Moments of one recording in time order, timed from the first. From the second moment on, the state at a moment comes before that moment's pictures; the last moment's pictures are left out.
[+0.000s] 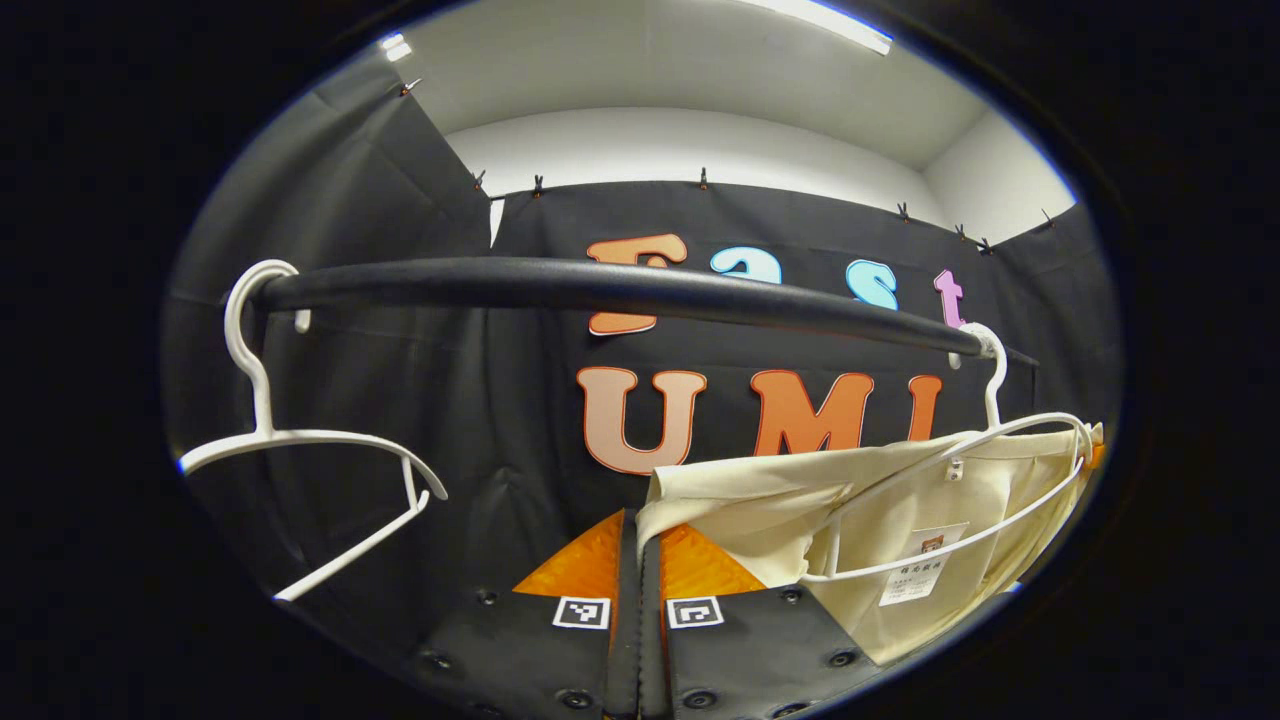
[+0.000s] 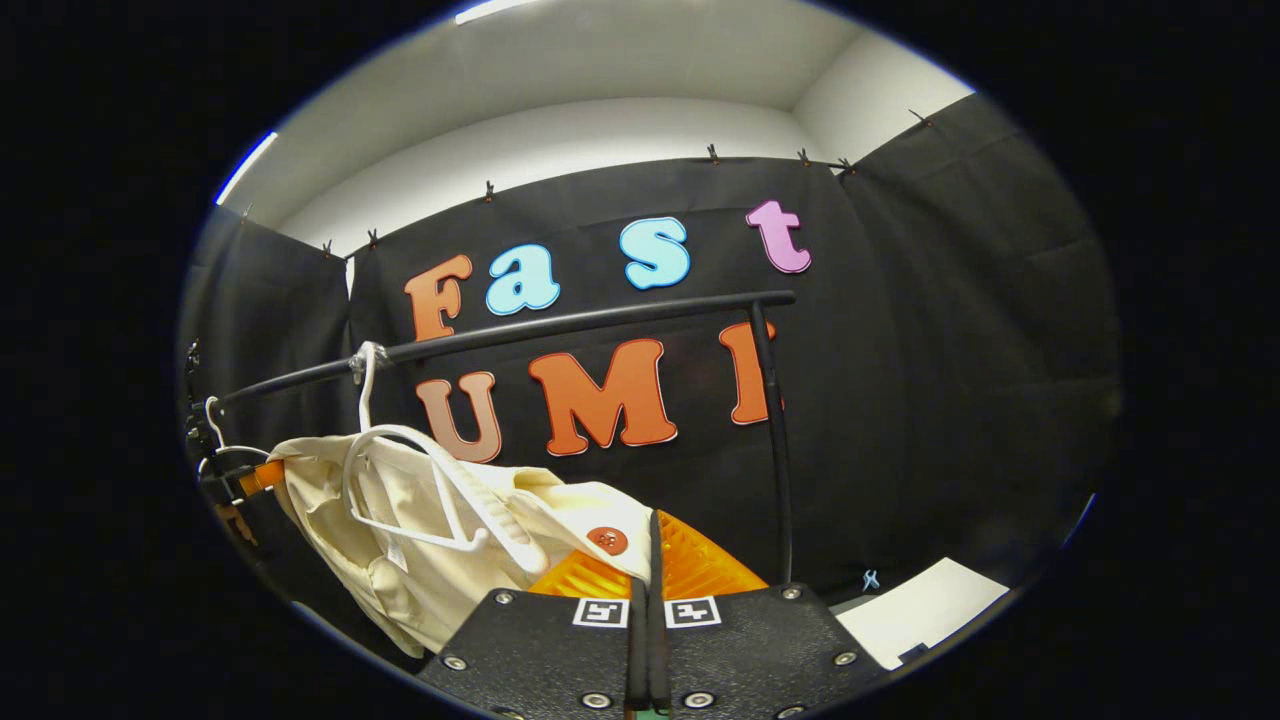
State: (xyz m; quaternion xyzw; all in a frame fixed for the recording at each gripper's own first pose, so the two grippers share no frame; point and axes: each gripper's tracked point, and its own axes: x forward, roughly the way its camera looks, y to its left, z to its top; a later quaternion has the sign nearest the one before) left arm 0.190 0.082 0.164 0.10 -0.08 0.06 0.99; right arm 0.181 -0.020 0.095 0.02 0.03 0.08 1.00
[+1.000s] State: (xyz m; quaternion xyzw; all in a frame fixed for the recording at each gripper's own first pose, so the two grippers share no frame) left arm 0.190 0.149 0.059 0.07 0.03 0.14 0.99; right arm 0.150 0.014 -0.032 0.03 0.13 0.08 0.99
